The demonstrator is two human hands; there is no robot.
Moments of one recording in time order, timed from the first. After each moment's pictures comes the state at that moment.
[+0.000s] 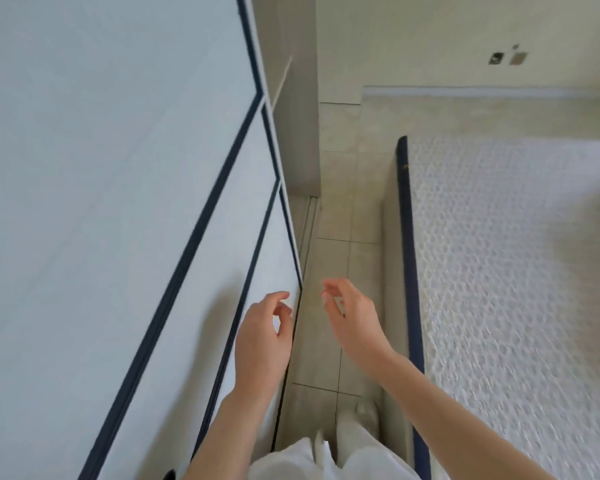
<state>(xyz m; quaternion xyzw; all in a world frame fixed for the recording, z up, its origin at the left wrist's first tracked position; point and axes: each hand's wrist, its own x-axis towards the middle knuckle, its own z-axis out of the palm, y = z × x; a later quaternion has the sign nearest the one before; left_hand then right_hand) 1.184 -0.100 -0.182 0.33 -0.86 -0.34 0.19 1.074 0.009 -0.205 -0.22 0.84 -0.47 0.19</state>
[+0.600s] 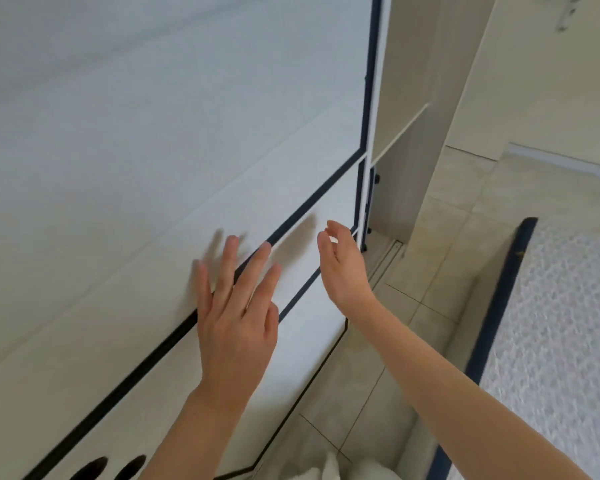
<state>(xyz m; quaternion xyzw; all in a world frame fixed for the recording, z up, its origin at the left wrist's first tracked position) 1.149 -0.135 -0.098 0.31 -0.85 0.15 0.40 0.978 -0.128 -0.111 -0.36 0.69 -0.55 0.30</state>
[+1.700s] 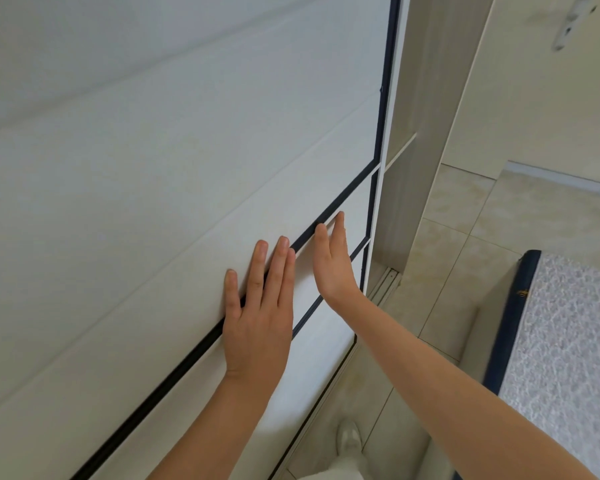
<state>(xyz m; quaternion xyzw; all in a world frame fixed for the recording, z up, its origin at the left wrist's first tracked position) 0.994 -0.214 -0.113 0.40 -0.81 0.39 0.18 0.854 -0.230 -0.109 -0.33 0.66 -0.58 0.34</state>
